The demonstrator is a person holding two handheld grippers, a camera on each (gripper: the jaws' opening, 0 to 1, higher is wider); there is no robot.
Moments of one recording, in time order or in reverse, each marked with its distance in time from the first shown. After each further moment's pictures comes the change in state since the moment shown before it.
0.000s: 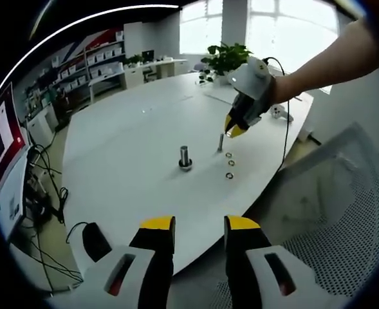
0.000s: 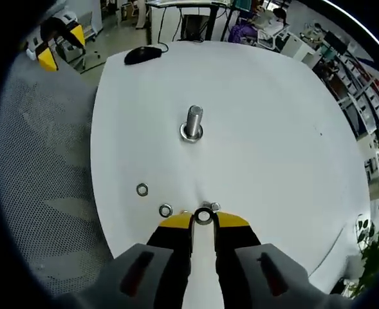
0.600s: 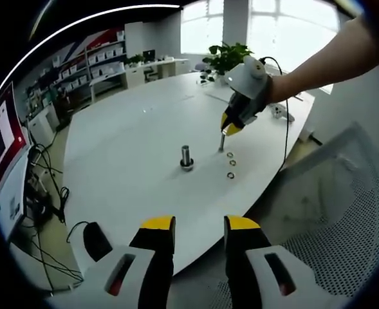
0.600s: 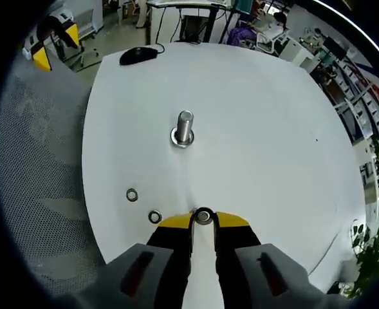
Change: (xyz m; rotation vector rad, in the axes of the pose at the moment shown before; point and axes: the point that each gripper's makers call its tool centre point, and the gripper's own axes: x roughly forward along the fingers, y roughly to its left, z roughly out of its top) left arm 0.000 0.002 0.000 -0.004 0.000 0.007; right arm 0.007 -0.011 0.004 -0.010 -0.001 -0.022
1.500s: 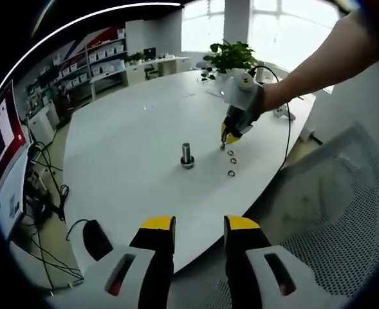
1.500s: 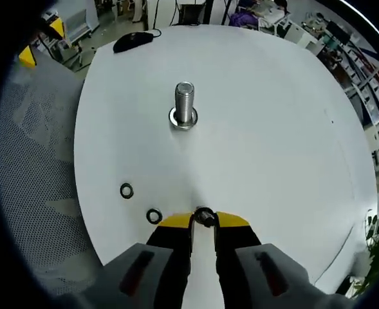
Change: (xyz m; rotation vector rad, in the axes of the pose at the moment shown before) left arm 0.001 0.001 -0.003 -0.008 0.015 0.002; right arm 0.038 0.008 -0.021 0.060 0.077 0.066
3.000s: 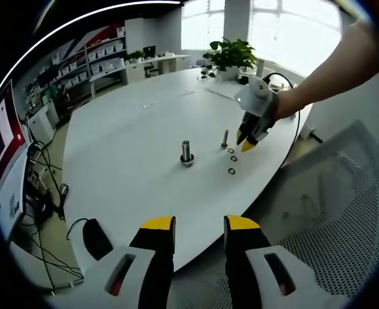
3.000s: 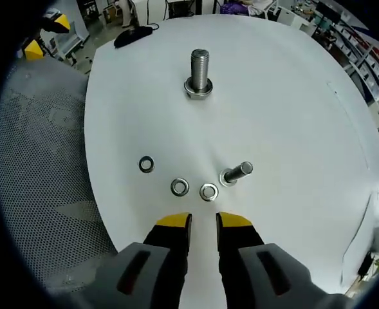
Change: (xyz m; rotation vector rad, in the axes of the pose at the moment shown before) left arm 0.001 -0.001 -0.003 0.007 0.015 0.002; right arm -0.005 0.041 -0.036 0.104 0.018 0.050
